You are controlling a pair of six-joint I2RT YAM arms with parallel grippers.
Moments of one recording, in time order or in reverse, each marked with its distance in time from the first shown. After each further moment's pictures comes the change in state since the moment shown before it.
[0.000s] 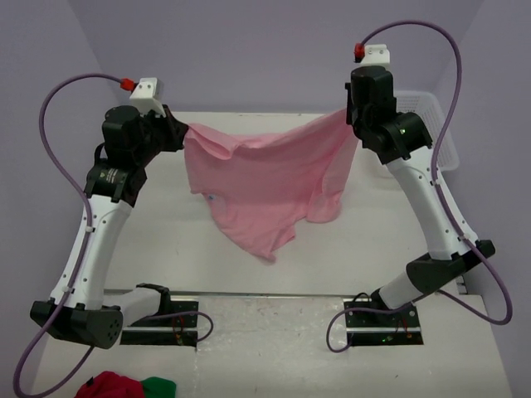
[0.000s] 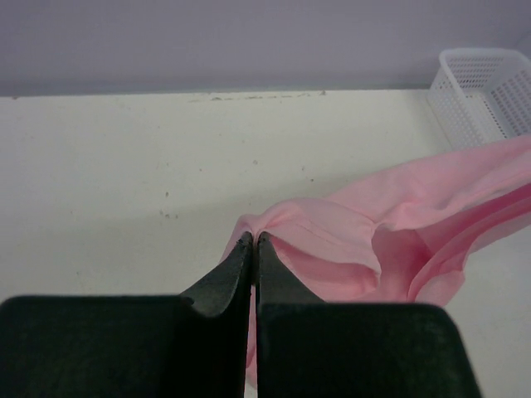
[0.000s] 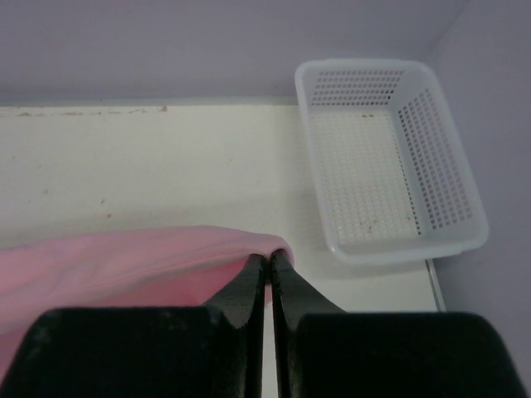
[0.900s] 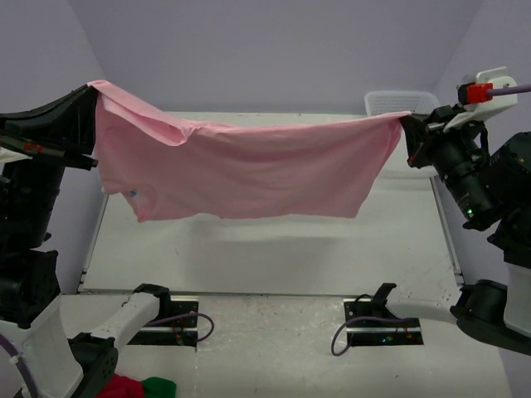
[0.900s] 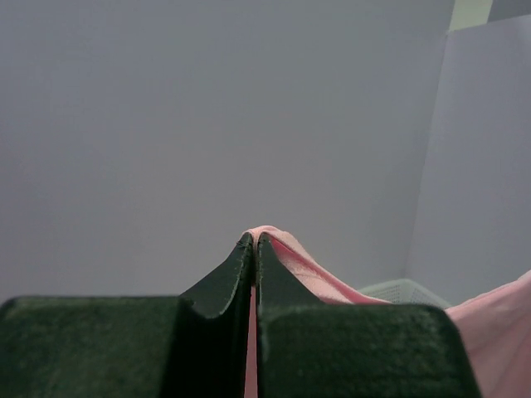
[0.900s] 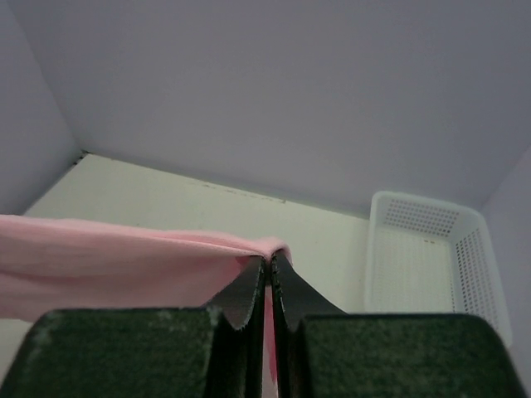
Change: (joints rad) left arm 0.000 -0.234 0.568 -0.010 0.043 0.056; right arm 0.393 -0.365 0.231 -0.122 -0.008 -0.167
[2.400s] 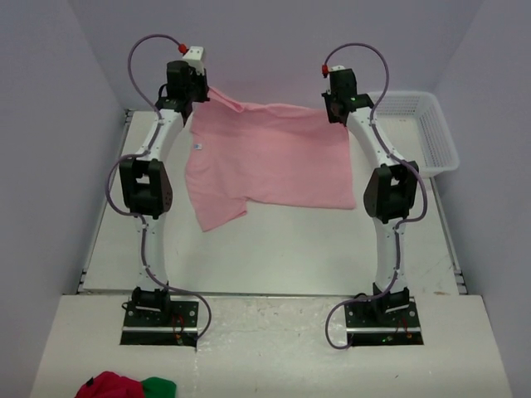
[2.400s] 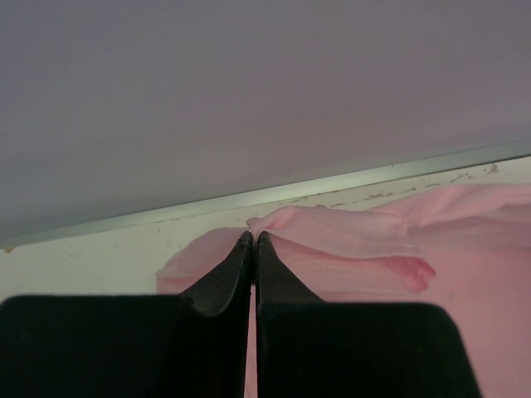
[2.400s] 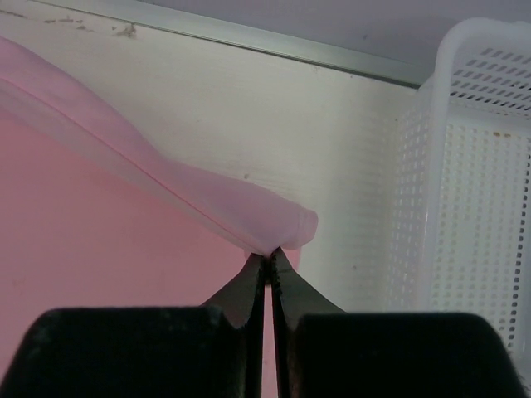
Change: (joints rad) left arm 0.069 1.387 0.278 0.275 -0.053 0.136; right arm -0.640 1.104 0.065 0.298 -0.351 -0.046
